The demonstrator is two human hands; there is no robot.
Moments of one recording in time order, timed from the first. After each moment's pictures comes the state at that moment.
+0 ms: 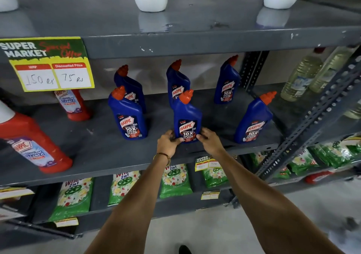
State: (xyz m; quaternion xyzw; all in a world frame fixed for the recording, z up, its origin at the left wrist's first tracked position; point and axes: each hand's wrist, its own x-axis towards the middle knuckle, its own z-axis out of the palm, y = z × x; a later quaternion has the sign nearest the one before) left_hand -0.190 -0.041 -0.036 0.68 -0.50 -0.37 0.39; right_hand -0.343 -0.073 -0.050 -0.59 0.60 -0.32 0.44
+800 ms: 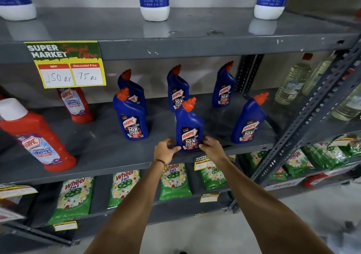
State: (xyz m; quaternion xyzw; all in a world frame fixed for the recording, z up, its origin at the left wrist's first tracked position) left_hand -0.180 -0.013 -0.041 0.68 -0.51 -0.38 0.37; right_hand -0.353 -0.036 -0.048 -0.56 0.62 -0.33 0.43
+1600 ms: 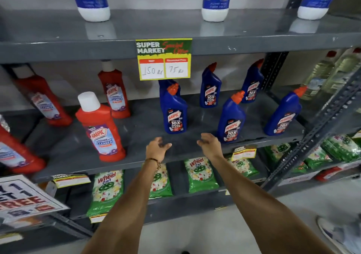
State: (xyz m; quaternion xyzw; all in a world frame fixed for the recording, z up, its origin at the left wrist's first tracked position) left_hand -0.007 0.032 -0.035 0.72 -0.47 -0.36 0.36; right_hand -0.190 0.012 -0.037 -0.53 0.67 -0.35 0.39
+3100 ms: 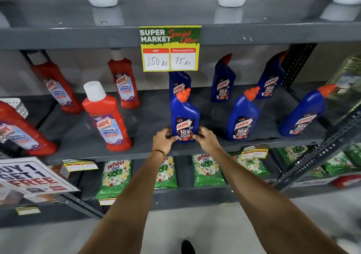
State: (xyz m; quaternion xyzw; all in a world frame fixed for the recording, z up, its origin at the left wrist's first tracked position) left_hand -0.014 0.028 -0.030 0.71 -0.48 -0.35 0.38; right_hand -0.170 -0.009 -0.045 -0.61 0.57 -0.31 0.46
